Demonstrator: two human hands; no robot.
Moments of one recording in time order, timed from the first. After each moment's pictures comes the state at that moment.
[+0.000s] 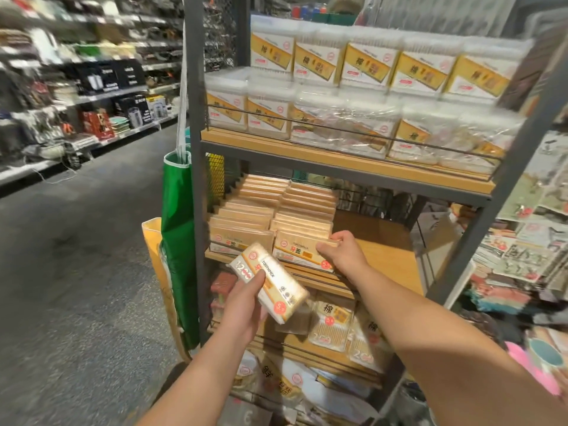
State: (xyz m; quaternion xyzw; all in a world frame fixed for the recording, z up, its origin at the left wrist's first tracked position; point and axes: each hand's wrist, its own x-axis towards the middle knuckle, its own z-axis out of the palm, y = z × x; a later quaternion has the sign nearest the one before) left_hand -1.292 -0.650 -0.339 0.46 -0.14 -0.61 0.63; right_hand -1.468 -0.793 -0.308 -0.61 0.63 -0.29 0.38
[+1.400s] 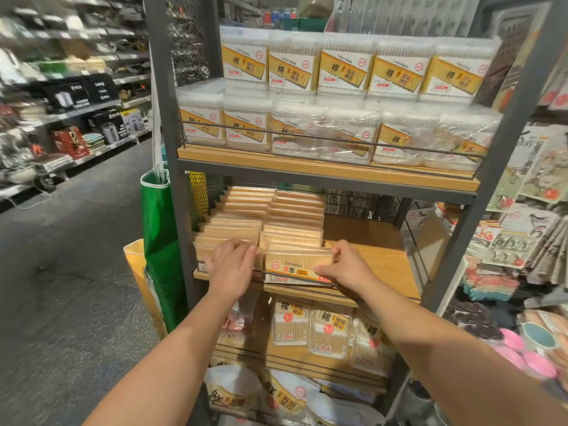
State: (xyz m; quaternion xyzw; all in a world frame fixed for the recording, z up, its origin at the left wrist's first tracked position) left_hand -1.244 -0.732 -0.320 0.72 -0.61 -0.10 0.31; right_hand -1.490 -0.784 -0.304 -0.67 0.62 -0.23 0.34
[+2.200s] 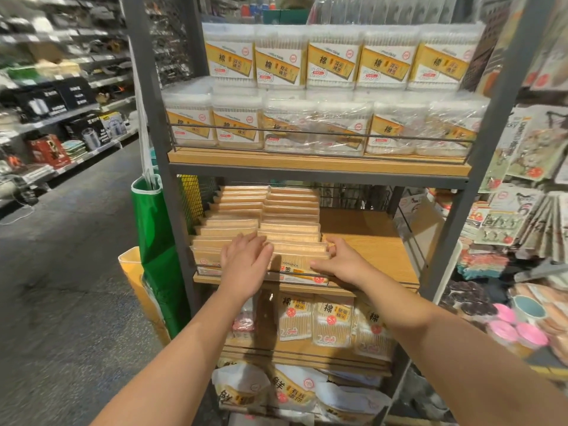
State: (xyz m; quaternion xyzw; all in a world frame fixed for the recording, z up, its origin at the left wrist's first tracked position) left_hand -1.258 -0.727 -0.301 0.67 -0.68 -0.13 0.27; right_hand -1.486 -0.785 -0.310 -0.64 0.58 -0.23 0.44
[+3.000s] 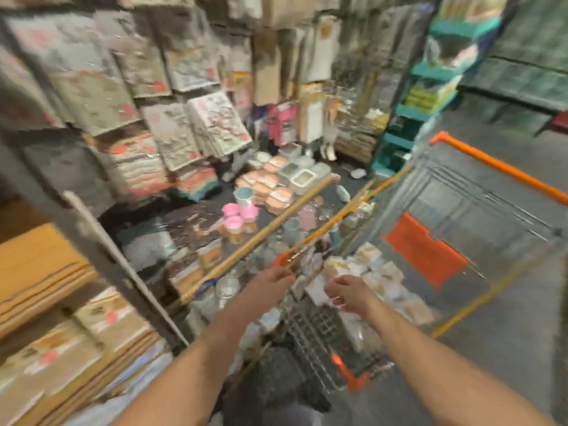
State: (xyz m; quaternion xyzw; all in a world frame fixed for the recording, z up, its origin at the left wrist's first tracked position) left_hand -1.729 -0.557 -0.388 0.26 -0.83 -0.49 -0.03; right_hand -1.877 -0.387 -0.421 -0.12 0.81 -0.41 0.40
